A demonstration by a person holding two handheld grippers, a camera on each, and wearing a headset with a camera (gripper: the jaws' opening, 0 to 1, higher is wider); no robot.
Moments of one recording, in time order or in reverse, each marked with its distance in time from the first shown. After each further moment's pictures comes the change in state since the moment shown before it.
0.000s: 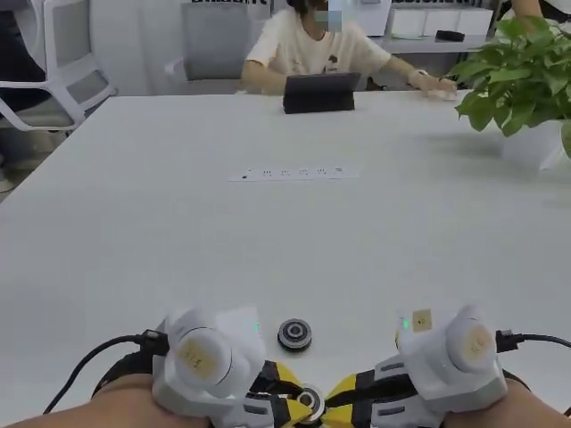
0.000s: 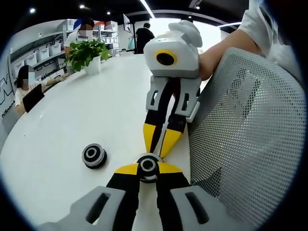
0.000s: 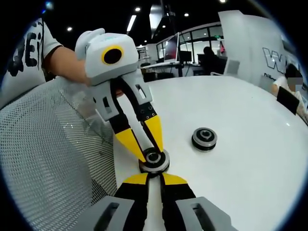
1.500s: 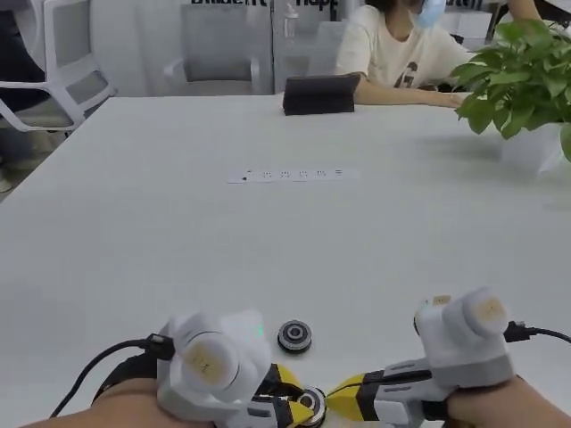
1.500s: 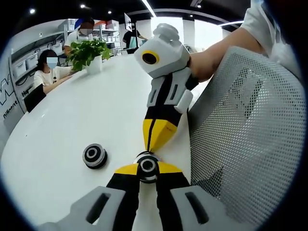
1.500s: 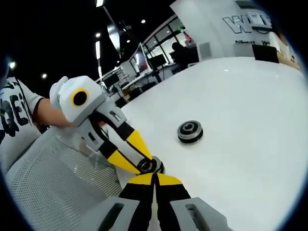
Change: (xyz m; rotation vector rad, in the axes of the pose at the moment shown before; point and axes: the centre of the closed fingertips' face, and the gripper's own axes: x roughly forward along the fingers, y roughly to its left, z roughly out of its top) left arm 0.001 0.001 0.001 0.004 0.013 0.023; right arm -0.008 -0.011 0.010 0.402 -0.124 0.025
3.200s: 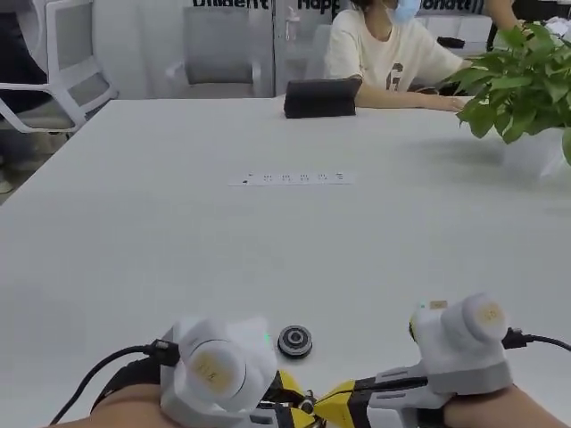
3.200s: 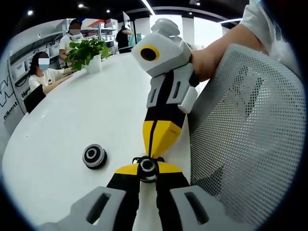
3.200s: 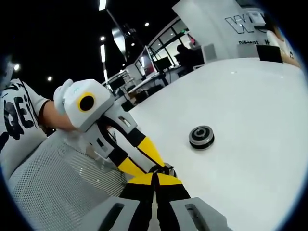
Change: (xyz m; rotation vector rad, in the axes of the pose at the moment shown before) left arm 0.001 -0.001 0.000 0.008 0.020 0.003; right arm 0.005 0.017 0.007 -0.005 -0.028 0.065
